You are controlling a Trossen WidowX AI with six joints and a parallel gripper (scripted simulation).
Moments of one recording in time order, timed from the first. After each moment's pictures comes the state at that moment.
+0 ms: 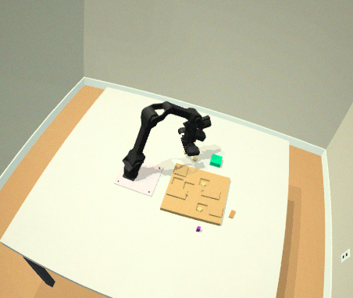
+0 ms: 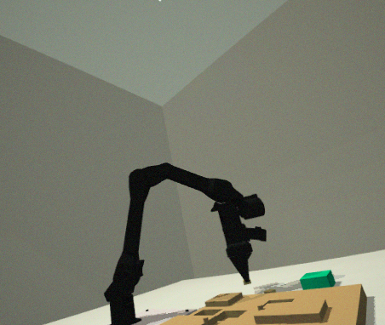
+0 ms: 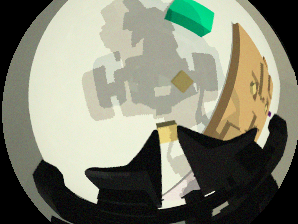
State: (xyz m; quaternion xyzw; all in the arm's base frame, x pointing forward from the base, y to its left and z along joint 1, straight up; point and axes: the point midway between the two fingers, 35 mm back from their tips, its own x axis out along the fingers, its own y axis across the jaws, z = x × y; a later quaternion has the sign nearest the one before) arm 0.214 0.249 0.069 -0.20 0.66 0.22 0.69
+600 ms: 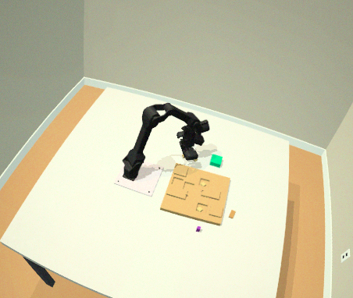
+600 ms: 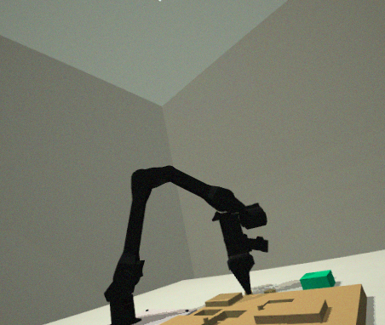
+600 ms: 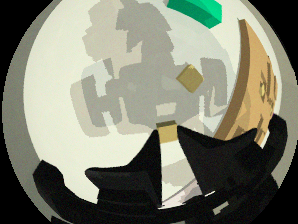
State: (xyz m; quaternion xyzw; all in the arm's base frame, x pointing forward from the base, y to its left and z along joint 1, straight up) arm 0.211 0.247 0.041 -0.20 0.66 0.22 0.68
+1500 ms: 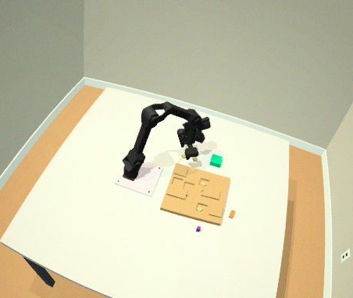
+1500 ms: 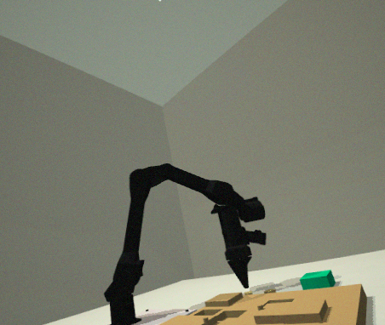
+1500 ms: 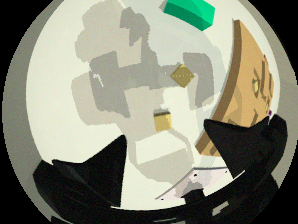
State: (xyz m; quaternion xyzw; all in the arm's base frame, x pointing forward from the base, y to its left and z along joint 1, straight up) arm 0.210 0.245 0.062 -0.21 0.67 0.21 0.68
